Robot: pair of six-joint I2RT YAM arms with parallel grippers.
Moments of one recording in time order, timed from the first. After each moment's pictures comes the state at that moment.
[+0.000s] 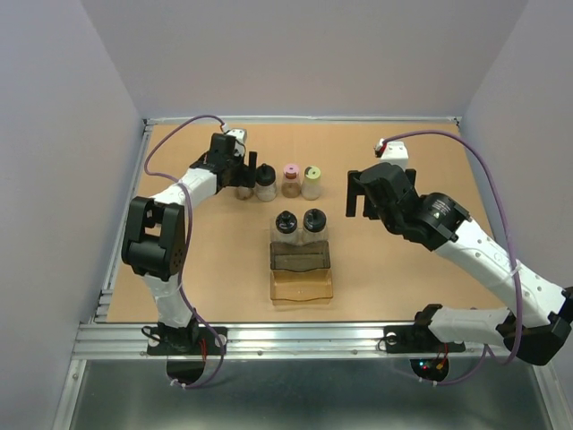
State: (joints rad) left arm -0.26 1.80 1.25 -0.23 -0.03 -0.10; right arm 0.81 1.16 1.34 -0.91 0.64 0.52
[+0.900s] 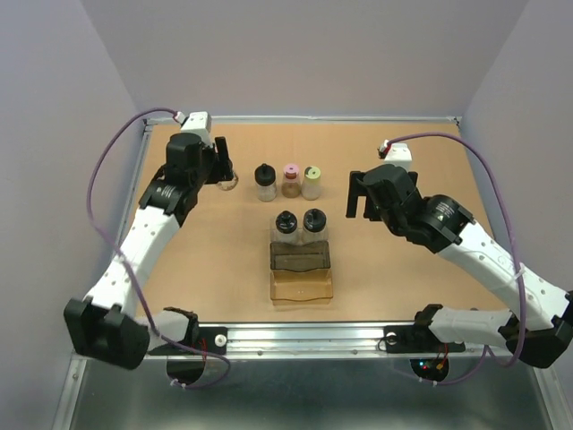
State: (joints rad) left arm -0.27 1.30 1.19 -0.40 -0.13 -0.22; right arm 0.81 1.15 1.33 -0.90 0.62 0.56
